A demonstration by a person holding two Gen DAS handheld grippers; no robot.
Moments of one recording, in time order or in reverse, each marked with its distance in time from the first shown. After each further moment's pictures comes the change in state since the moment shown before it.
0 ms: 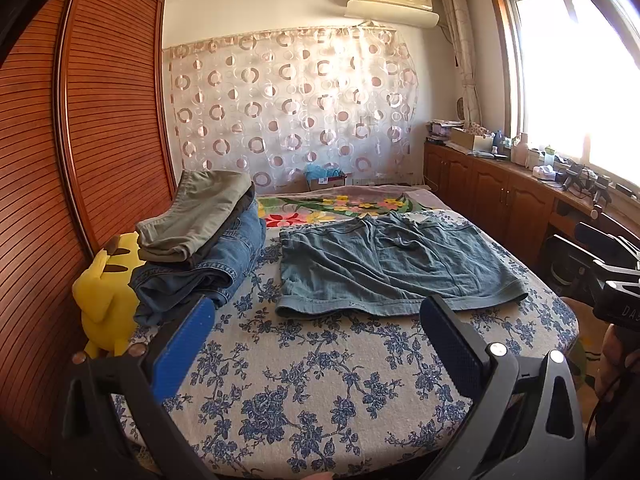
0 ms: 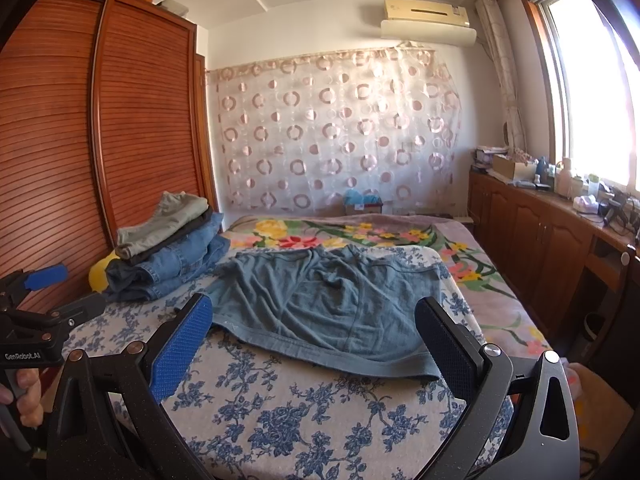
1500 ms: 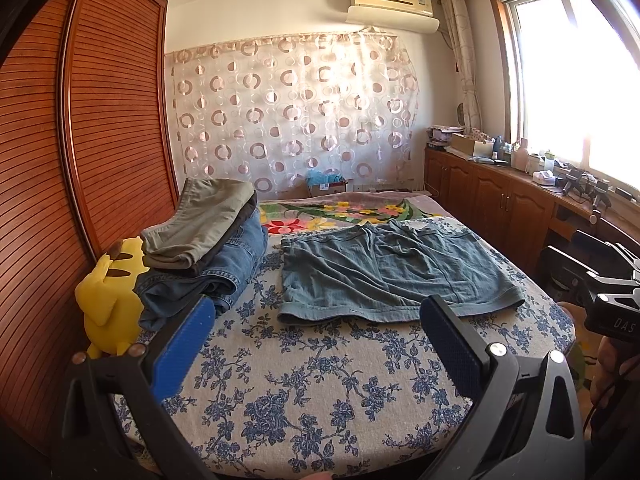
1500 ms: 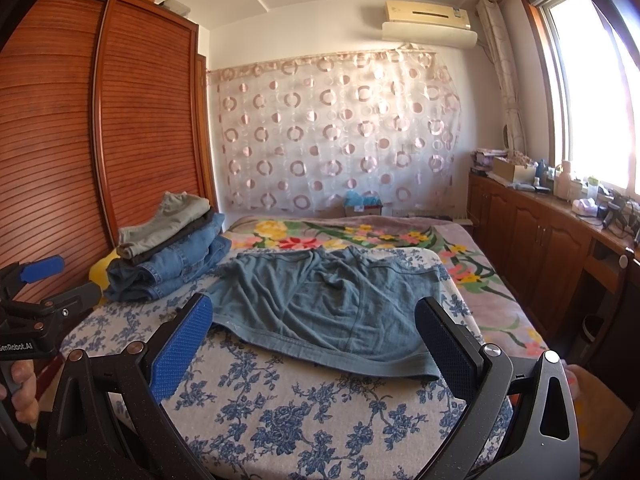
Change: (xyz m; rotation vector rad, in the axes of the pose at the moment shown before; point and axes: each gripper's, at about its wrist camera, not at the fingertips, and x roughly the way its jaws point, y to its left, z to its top) left arm -0.014 -0.003 0.007 -0.007 -0.017 0.006; right arm -0.001 0.000 0.000 0.001 -0.003 0.001
